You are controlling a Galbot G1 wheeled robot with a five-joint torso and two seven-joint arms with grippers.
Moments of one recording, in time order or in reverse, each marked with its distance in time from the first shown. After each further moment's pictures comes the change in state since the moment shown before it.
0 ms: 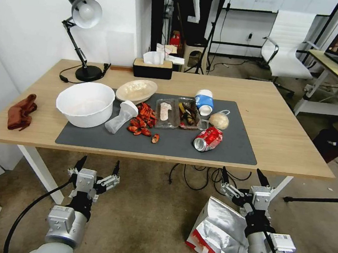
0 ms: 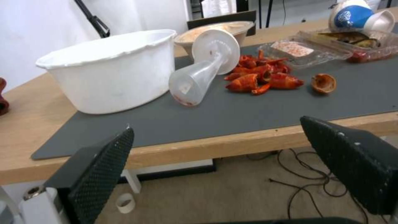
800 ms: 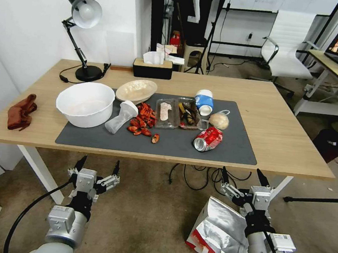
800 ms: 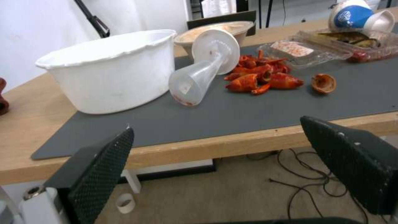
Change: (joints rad) left arm 0.000 0.000 0.000 0.000 0.000 0.000 0.000; right arm 0.000 0.000 0.000 0.000 0.000 0.000 0.000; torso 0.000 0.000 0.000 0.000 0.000
